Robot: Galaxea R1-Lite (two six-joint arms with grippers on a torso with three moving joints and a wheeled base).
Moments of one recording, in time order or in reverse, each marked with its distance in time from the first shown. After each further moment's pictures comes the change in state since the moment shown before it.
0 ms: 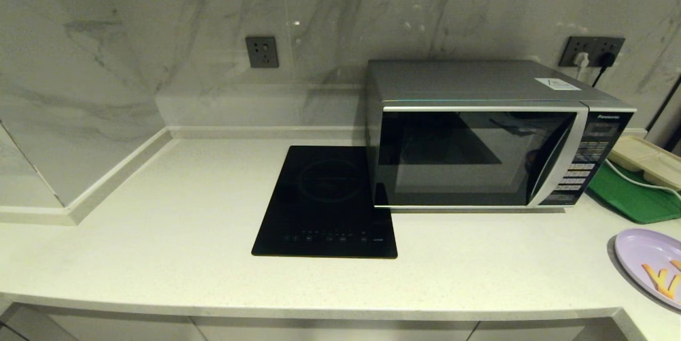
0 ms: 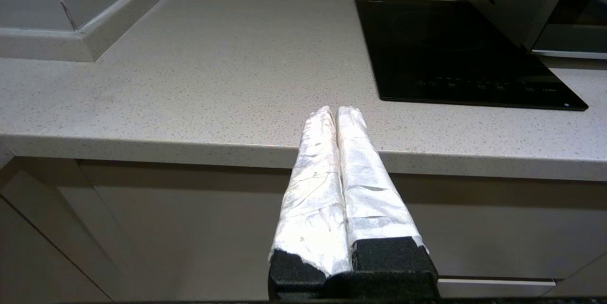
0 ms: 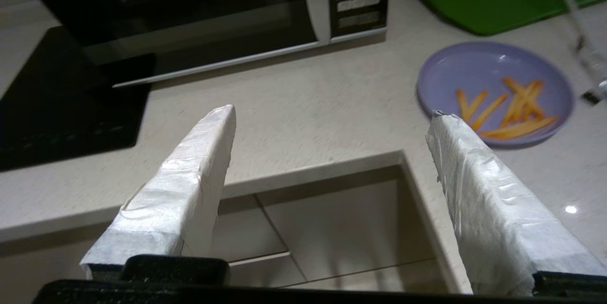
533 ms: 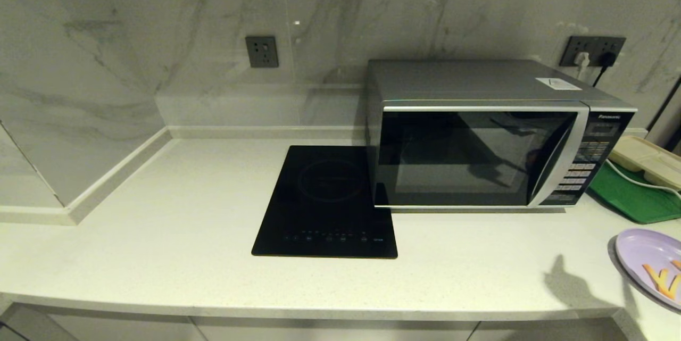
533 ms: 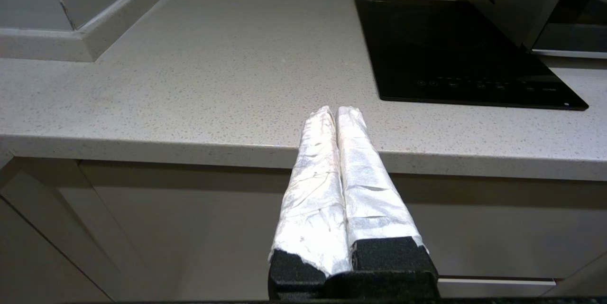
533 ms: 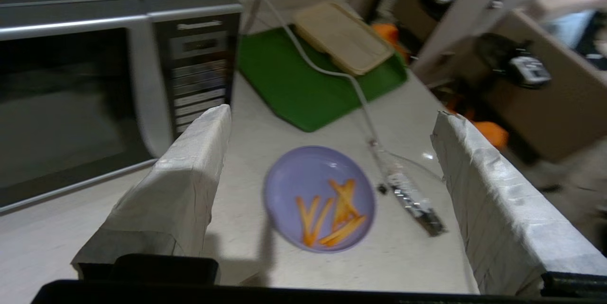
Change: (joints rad) left arm 0.000 0.000 0.000 0.000 0.000 0.000; right arm 0.023 0.740 -0.692 -0.003 -0.494 -0.267
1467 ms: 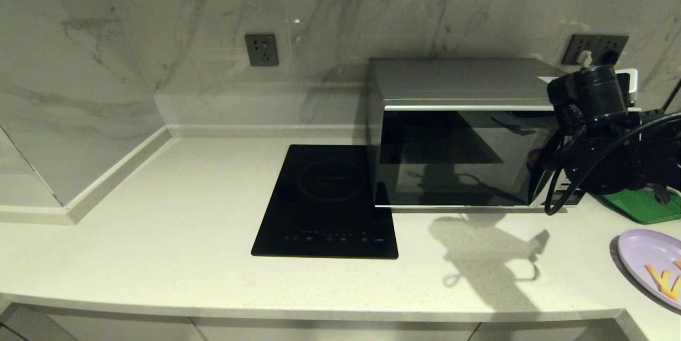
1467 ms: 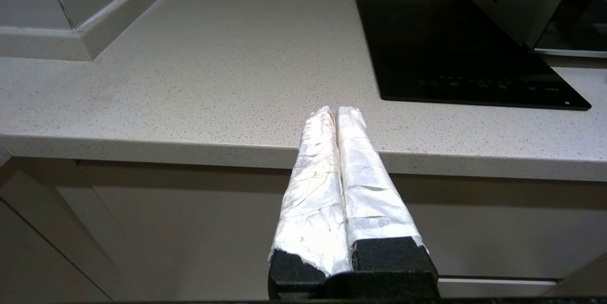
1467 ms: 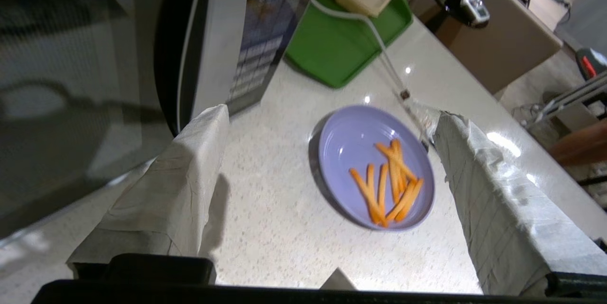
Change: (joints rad) left arm 0.000 0.000 0.000 0.000 0.000 0.000; right arm 0.279 0.613 -0.068 -0.115 -0.526 0.333
